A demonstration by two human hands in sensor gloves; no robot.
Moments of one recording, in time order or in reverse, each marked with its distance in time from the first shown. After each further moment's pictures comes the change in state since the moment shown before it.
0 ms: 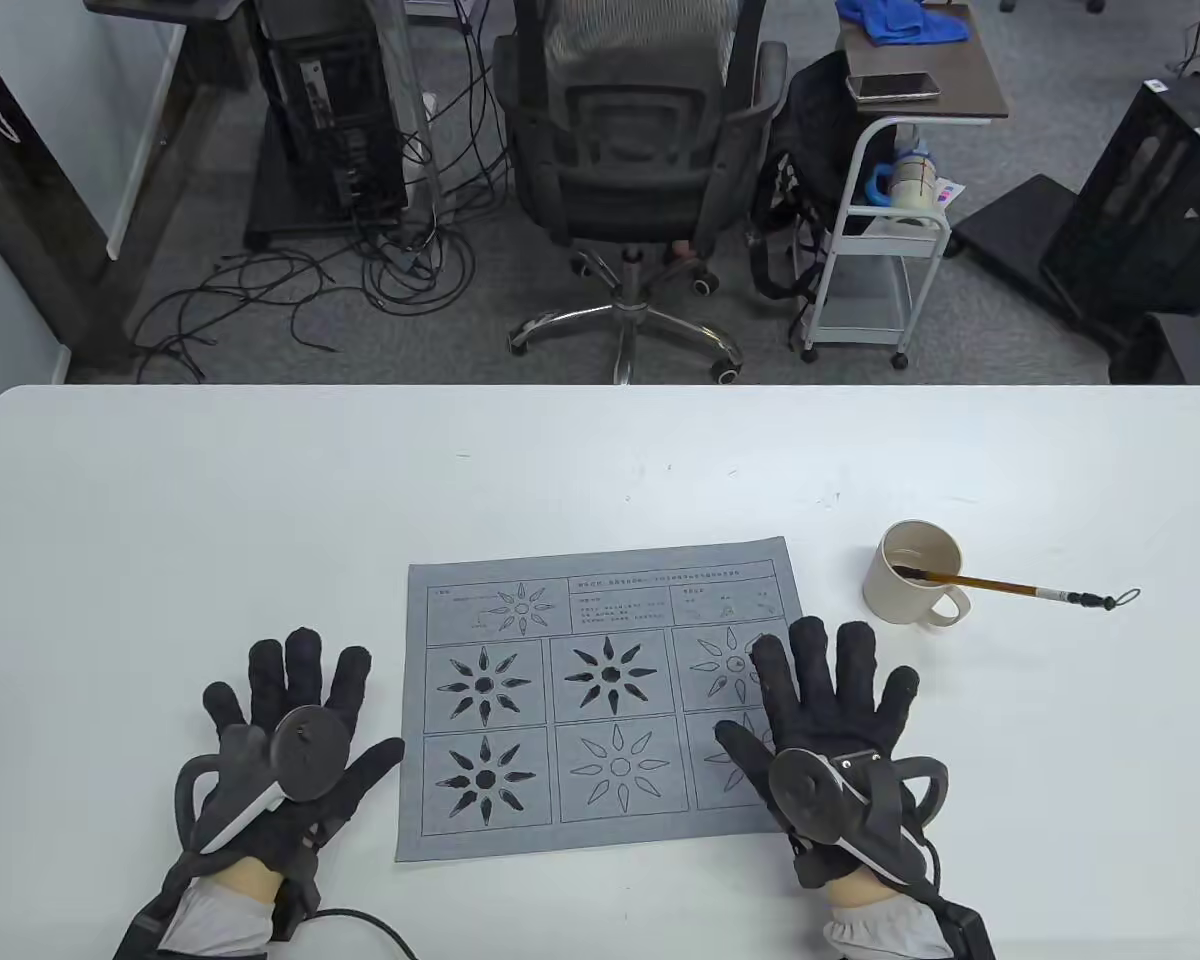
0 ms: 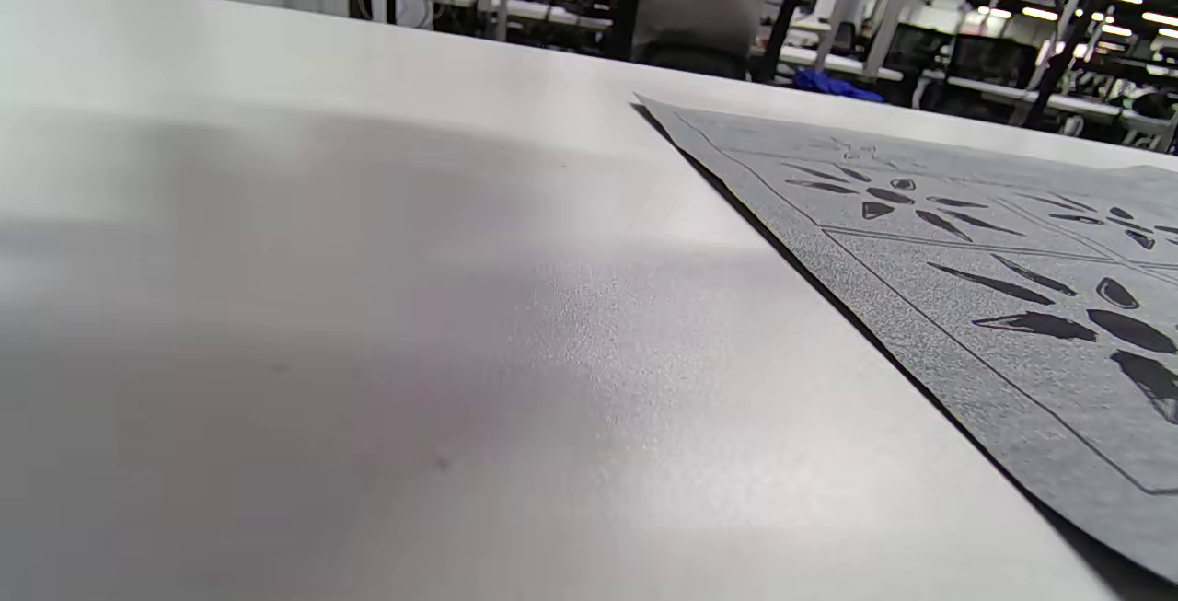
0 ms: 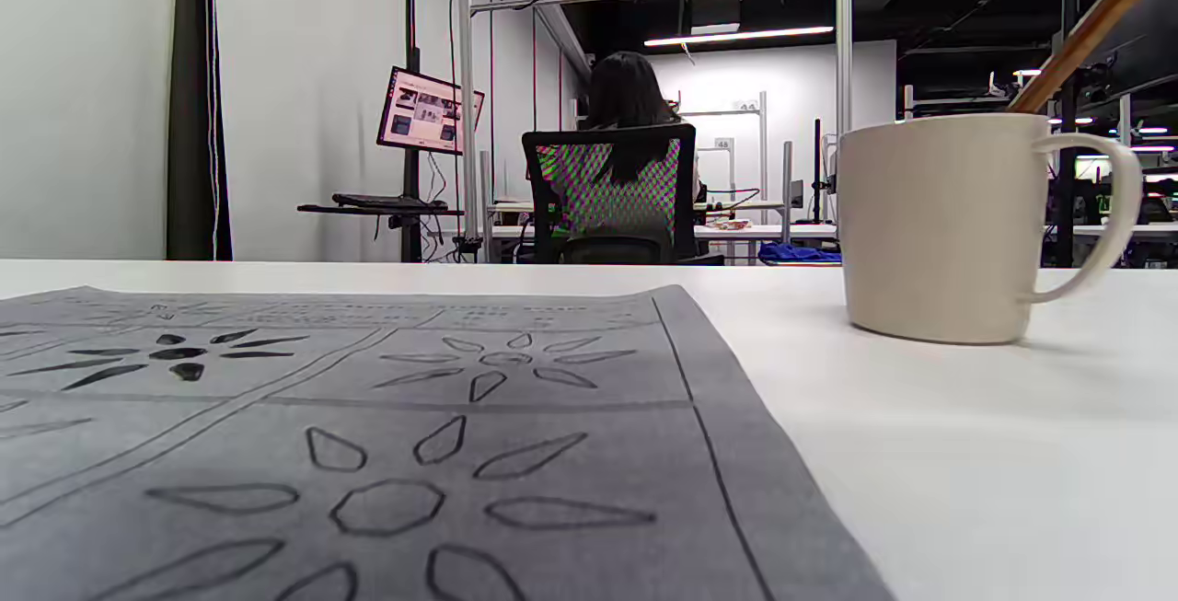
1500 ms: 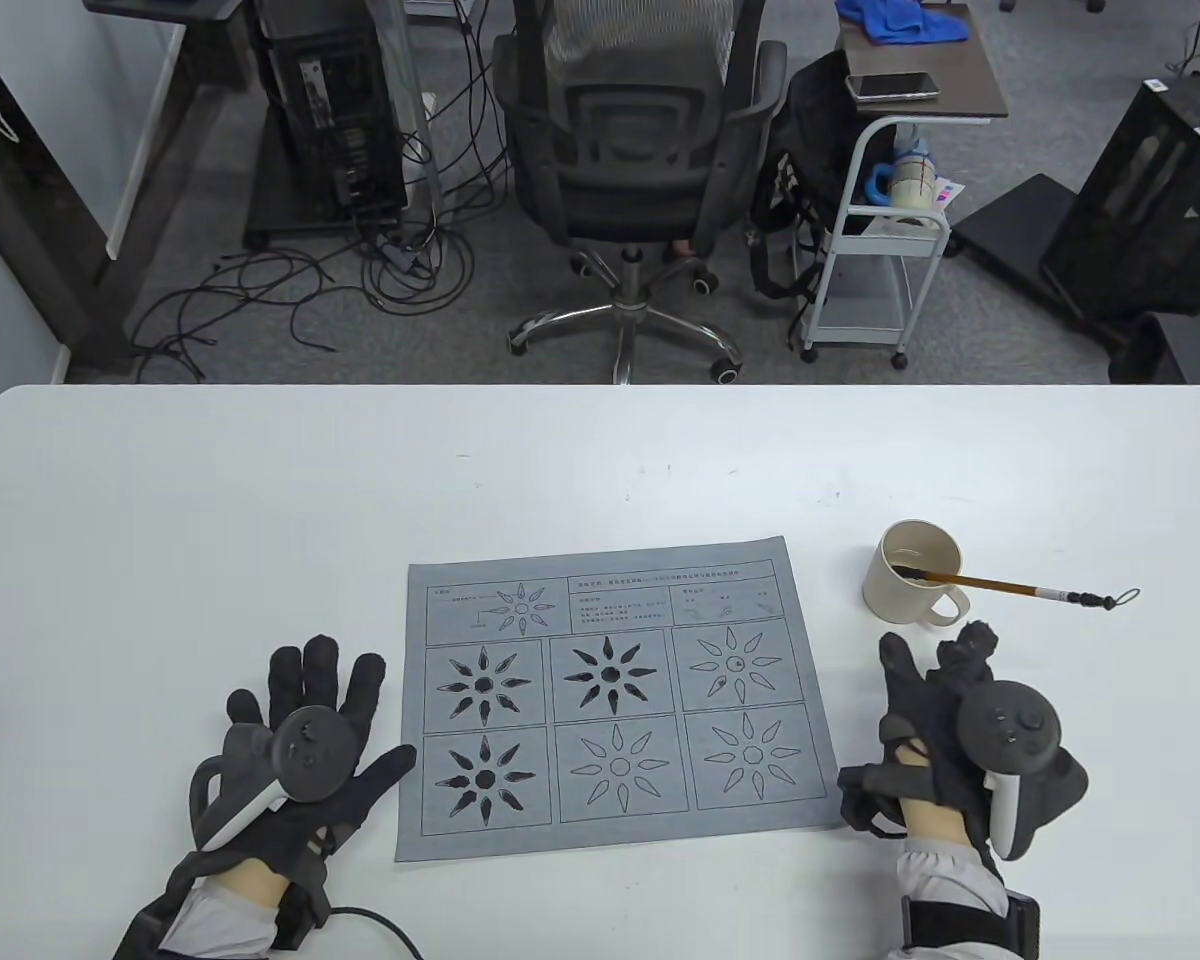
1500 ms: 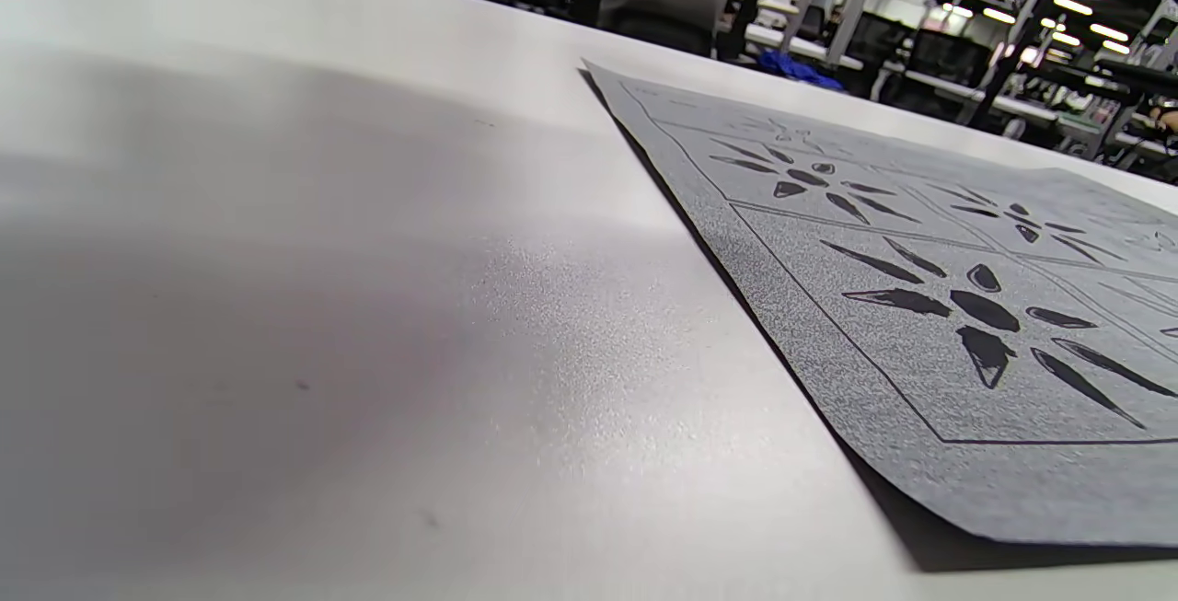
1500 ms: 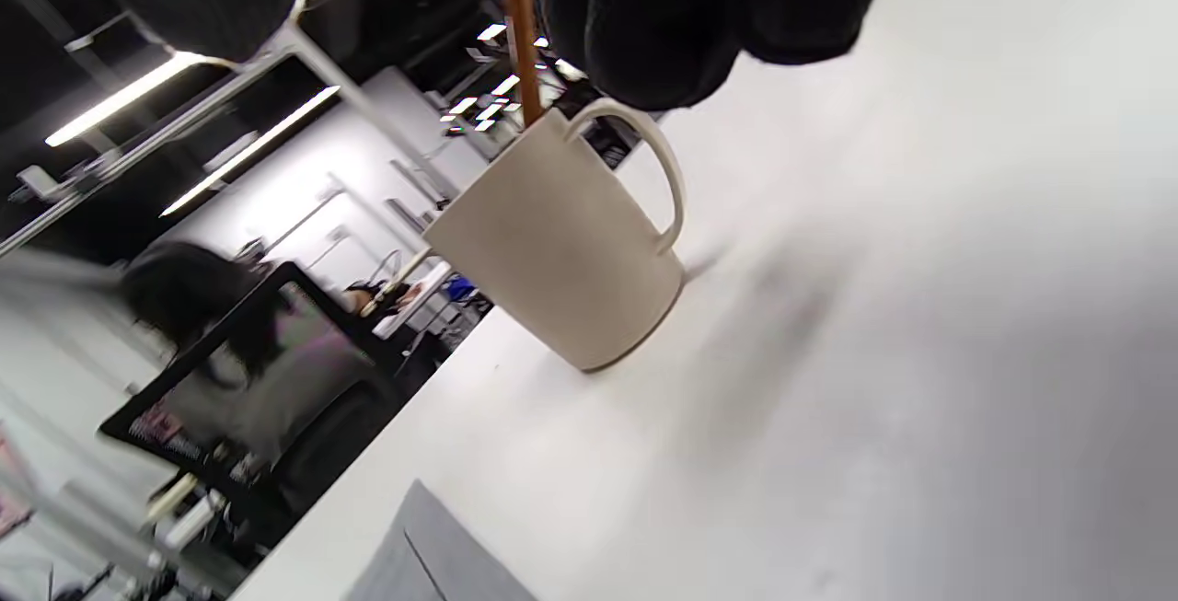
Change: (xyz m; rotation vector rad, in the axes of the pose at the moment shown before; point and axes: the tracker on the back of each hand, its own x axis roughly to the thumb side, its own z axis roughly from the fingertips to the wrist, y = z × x) left_hand 0.009 -0.004 0.000 -0.058 -0.068 0.069; right_hand -0.125 -0.004 -0.012 -0.147 0.881 -0.647
